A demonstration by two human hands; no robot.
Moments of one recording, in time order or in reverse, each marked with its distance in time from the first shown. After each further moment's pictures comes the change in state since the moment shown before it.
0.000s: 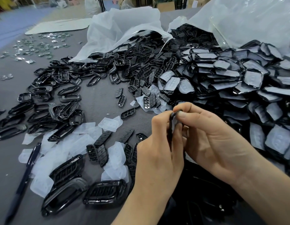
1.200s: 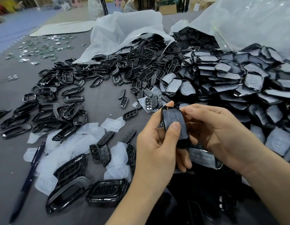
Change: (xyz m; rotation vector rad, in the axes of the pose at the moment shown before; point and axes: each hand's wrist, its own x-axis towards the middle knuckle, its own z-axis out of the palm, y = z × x) left_hand 0.007 0.006 -0.011 -0.857 -0.237 -0.535; right_hand 0.005 -0.013 -0.018 -0.373 0.074 -0.055
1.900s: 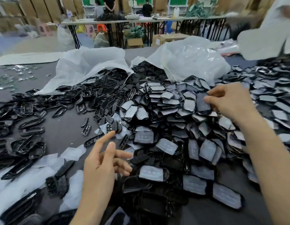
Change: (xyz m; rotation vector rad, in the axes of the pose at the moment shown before) left_hand 0.010 -0.013 -0.015 0.138 0.221 -0.030; right_hand 0.004 -0.094 -0.143 -1.096 0.806 -0.189
